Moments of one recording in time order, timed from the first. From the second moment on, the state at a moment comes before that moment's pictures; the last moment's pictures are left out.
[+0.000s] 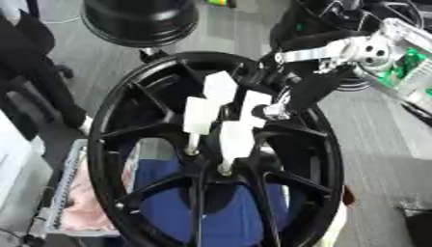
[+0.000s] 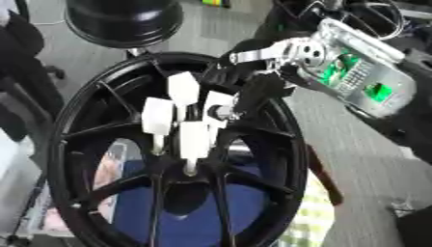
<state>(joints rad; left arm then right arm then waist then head) -0.21 0.58 0.06 -1.98 -0.02 -0.30 0.42 -1.03 -0.75 0.76 -1.69 0.18 0.47 0.75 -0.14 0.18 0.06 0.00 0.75</state>
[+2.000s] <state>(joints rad) -0.21 0.57 0.06 -1.98 -0.01 -0.31 0.41 -0.99 -0.71 0.76 -1.61 0.21 0.46 0.76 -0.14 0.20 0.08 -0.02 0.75</state>
